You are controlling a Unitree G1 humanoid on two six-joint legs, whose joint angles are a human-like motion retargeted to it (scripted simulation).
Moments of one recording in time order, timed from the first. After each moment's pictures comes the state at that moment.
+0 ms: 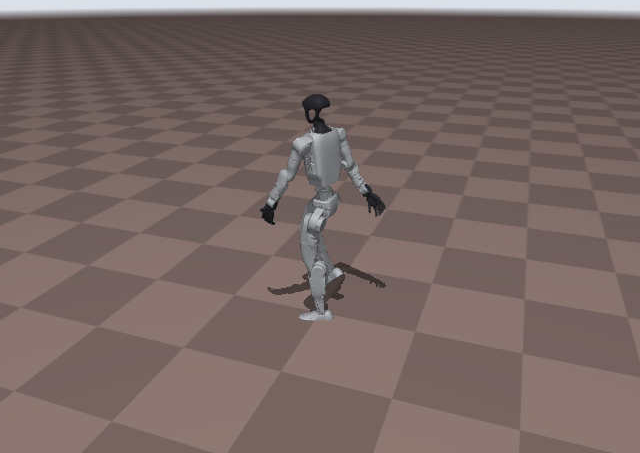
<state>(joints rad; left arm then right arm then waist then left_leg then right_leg) -0.46 0.21 0.17 1.40 -0.08 0.11 -0.20 0.12 -0.29 -0.04 1.70 -0.35 0.34 0.17 -0.24 0.14 0.12 -0.03 0.16 0.38 0.07 -0.05 0.06 -0.67 -0.11 -0.25 1.33 0.13 0.07</state>
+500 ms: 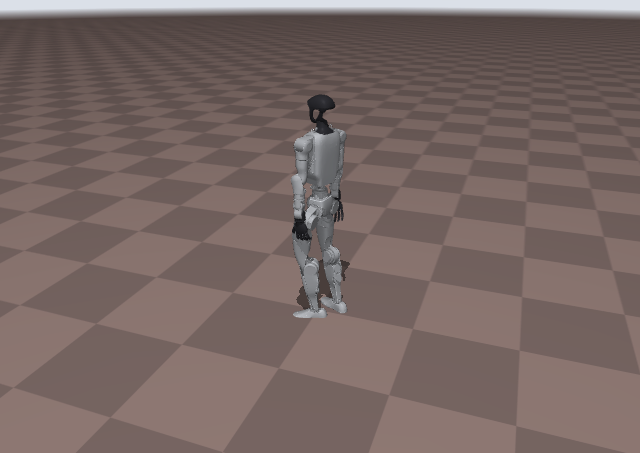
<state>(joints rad) 0.02 0.08 0.32 1.59 0.06 0.08 -0.13 -0.07 -0.12 0.11 1.46 -0.34 0.20 0.12 -0.18 0.05 0.02 0.02 0.03 0.46 0.09 -0.08 0.06 0.11 0.01 -0.29 0.13 -0.20 -0.01</state>
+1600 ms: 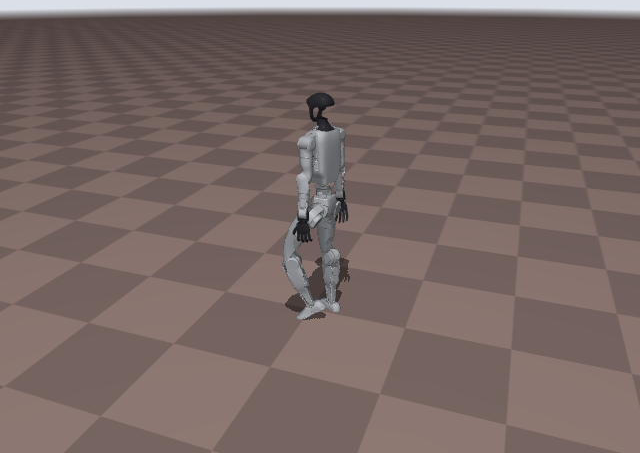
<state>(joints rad) 0.02 0.11 0.38 1.51 0.03 0.04 -0.05 -0.04 -0.13 0.11 1.52 -0.23 0.07 0.10 -0.16 -0.01 0.02 -0.43 0.09 0.33 0.76 0.19 0.03 0.01 -0.05 -0.36 0.01 -0.07 -0.02</state>
